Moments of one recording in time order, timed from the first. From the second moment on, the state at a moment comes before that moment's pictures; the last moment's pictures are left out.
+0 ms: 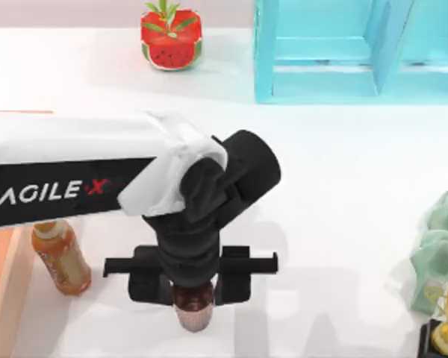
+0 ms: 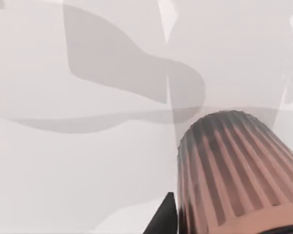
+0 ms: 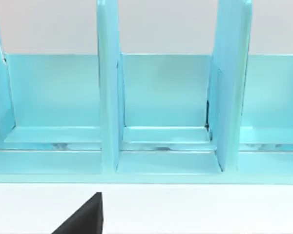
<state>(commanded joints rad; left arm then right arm) -0.84 1.82 1.16 -0.92 0.00 -0.82 0.00 0.00 0.00 0.00 0.00 0.00</state>
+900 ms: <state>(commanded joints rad) -0.84 1.82 1.16 -0.92 0.00 -0.82 0.00 0.00 0.00 0.00 0.00 0.00</state>
